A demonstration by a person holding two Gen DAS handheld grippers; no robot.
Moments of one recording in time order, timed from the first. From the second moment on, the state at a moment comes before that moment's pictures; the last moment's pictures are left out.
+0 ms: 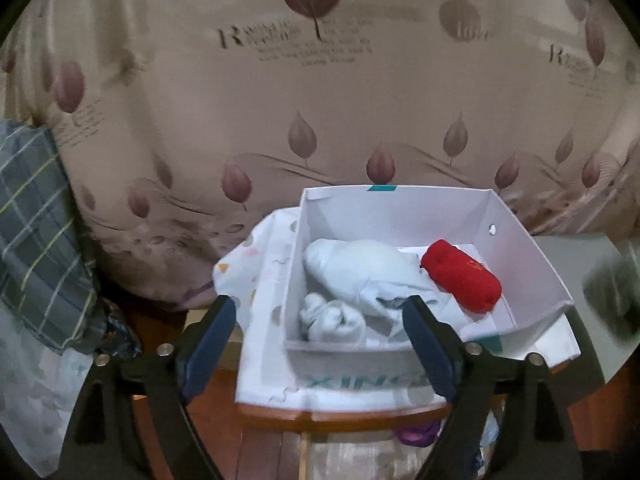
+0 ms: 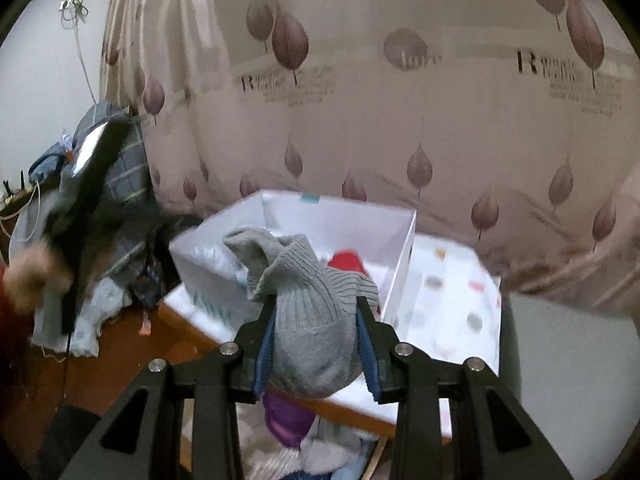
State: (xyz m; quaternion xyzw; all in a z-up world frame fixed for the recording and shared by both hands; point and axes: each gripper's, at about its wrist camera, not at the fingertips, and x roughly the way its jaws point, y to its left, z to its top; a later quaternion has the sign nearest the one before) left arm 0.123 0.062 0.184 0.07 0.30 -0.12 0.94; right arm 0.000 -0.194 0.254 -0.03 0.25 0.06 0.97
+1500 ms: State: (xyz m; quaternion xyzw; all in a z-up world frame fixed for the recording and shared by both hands) left arm 0.092 0.072 -0.025 0.08 0.45 -0.07 0.89; right arm 0.172 -0.167 0.208 -0.05 0.41 -0.04 0.91
